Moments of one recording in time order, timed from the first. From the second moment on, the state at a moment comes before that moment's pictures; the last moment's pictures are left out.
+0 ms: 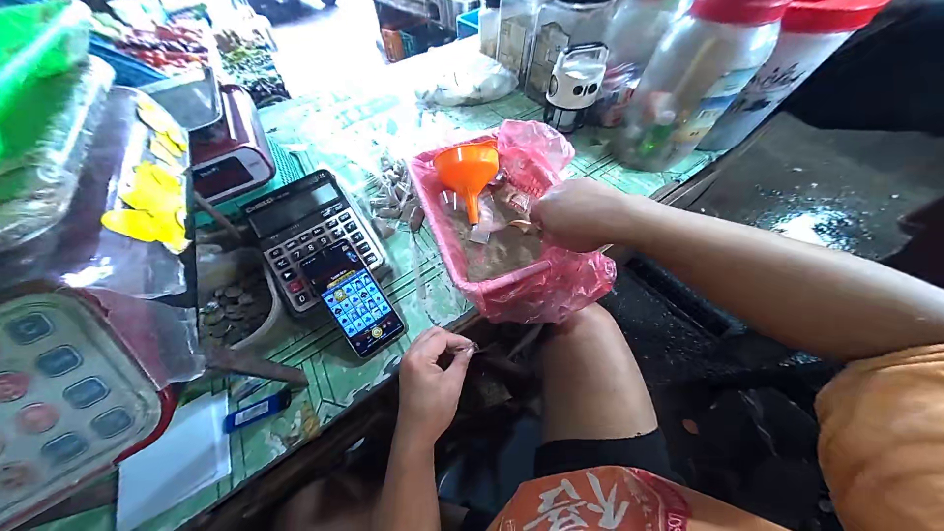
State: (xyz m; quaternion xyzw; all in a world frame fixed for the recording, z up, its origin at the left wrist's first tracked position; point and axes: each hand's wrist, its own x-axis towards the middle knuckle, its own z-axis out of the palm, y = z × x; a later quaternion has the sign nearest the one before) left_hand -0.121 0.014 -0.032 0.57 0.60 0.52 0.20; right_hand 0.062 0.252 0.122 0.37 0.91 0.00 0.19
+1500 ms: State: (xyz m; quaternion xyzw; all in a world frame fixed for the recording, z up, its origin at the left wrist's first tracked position) left_hand -0.099 0.009 -0.021 0.36 0.48 0.74 0.29; right_hand 0.058 0.263 0.096 0.27 0.87 -0.40 0.11
